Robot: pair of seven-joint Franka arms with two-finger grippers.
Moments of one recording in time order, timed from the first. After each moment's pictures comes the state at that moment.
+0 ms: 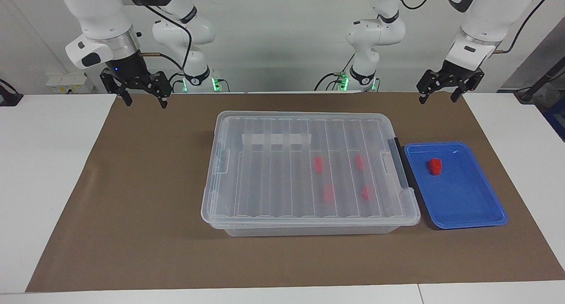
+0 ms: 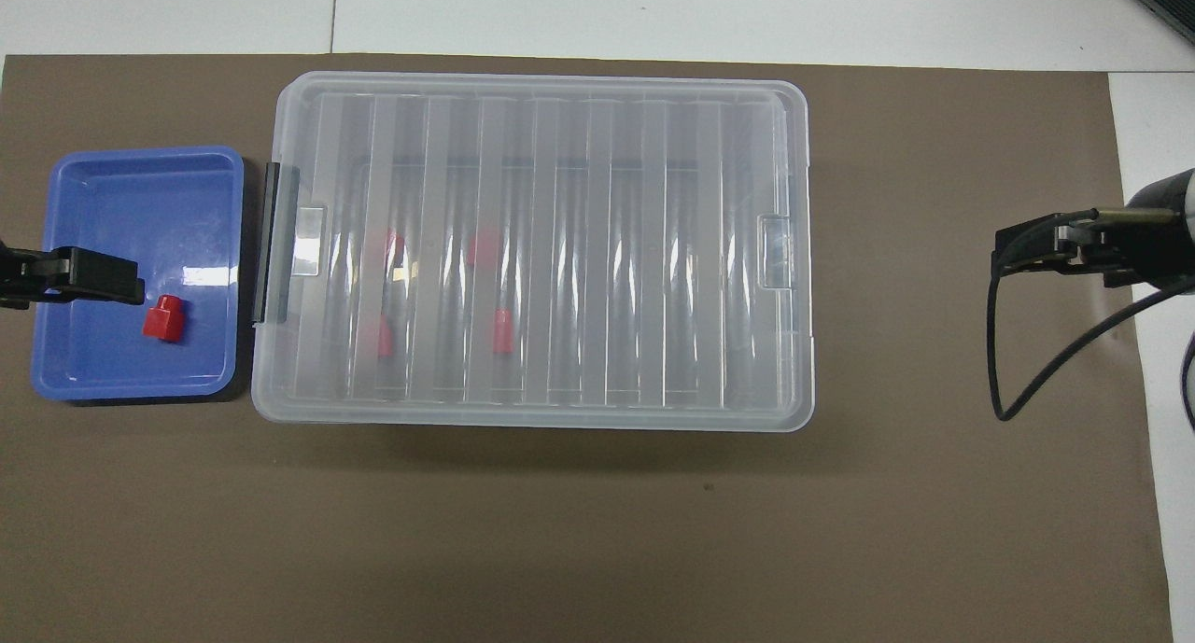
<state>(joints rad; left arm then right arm) -0.01 -0.09 -0.05 -1.67 0.01 1.60 -0.04 0.06 -0.01 0.01 -1.56 -0.02 1.57 0.18</state>
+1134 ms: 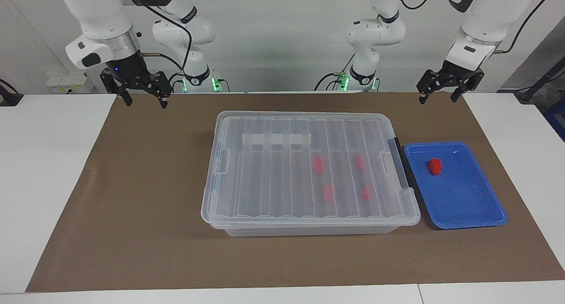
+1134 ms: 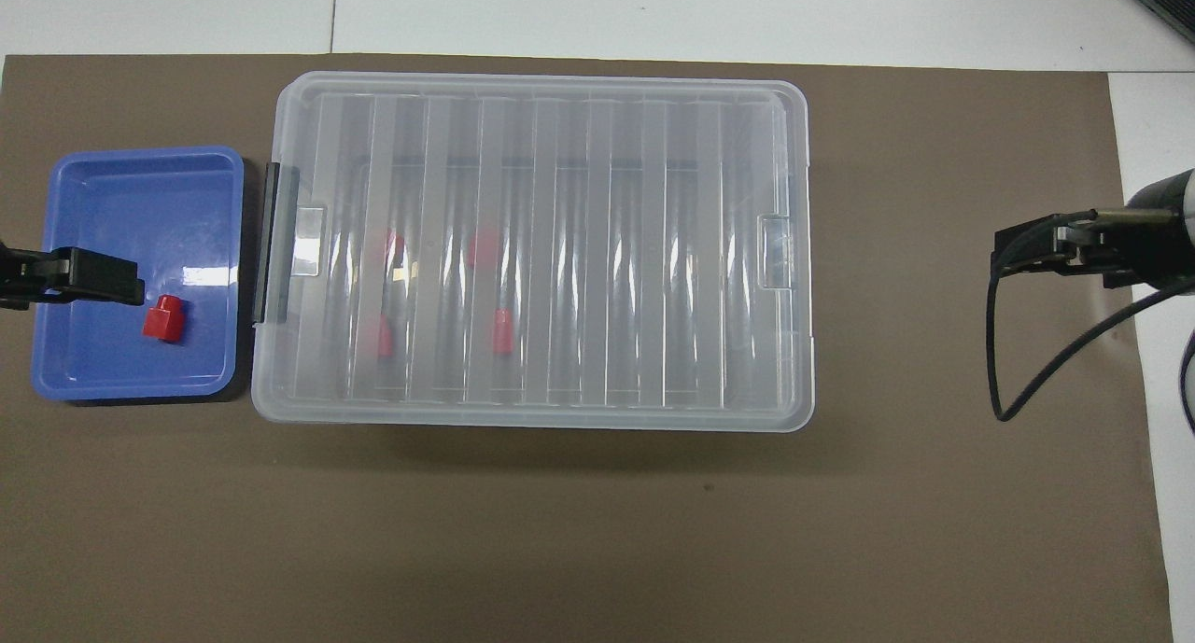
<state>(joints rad) -0.01 -0.09 -0.05 -1.67 0.01 1.60 -0.04 0.06 -0.02 0.01 -1.56 -0.02 1.57 0.18</state>
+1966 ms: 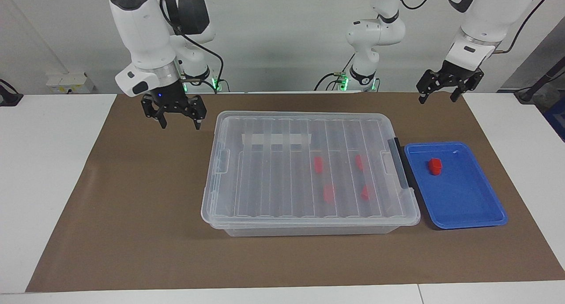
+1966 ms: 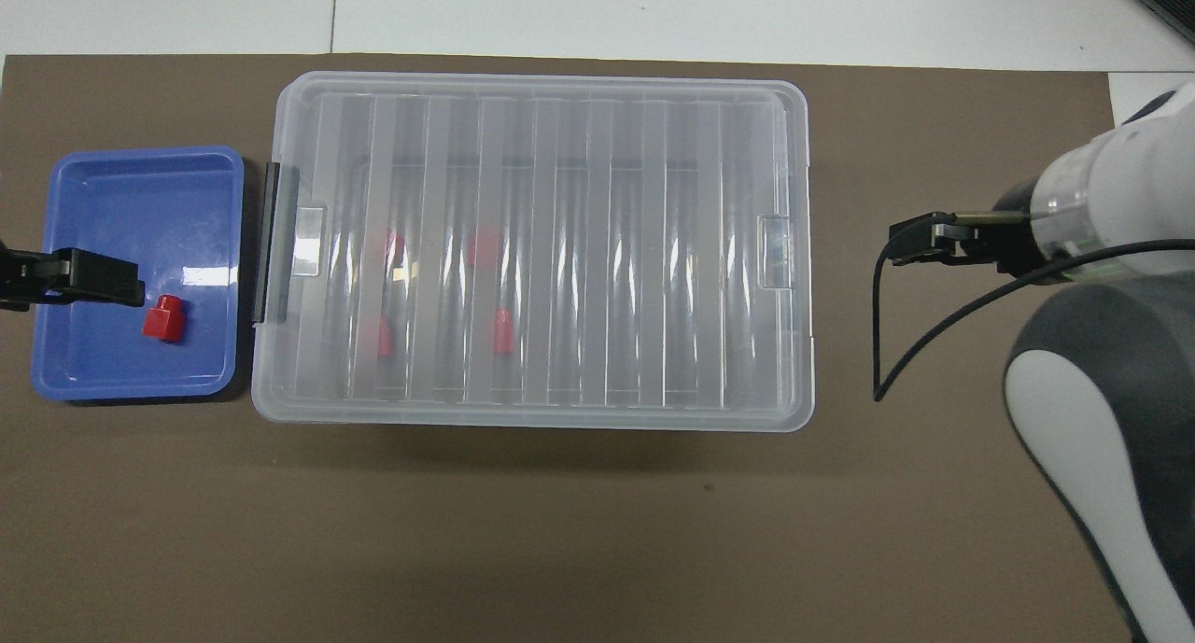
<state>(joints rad) 0.00 -0.09 -0.04 -1.67 0.01 1.60 -0.04 0.20 0.08 0.01 -1.68 -0.02 1.84 0.29</state>
